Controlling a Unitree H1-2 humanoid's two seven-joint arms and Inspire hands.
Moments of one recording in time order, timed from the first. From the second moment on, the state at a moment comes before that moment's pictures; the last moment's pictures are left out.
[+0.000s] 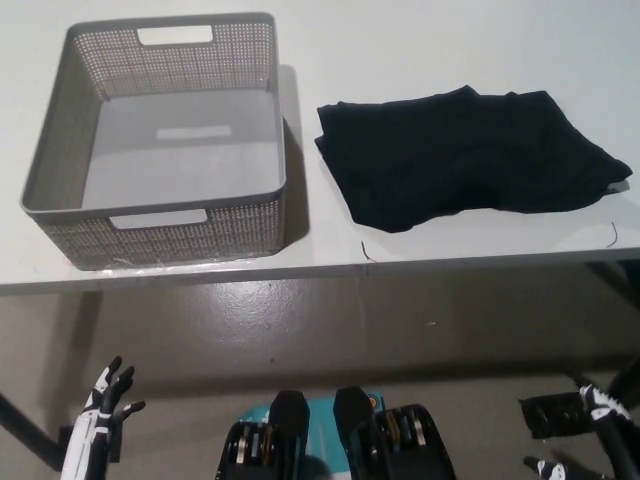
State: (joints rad) left_arm 0.07 0.15 0.11 0.26 0.03 -0.37 -0.01; right_arm 0.09 -0.32 0.11 0.15 -0.50 -0.25 -0.18
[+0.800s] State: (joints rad) left_arm 0.05 0.15 0.10 0.26 0.03 -0.38 -0.01; right_arm -0.25 -0.18 -0.09 -0.25 -0.76 0.13 -0.21
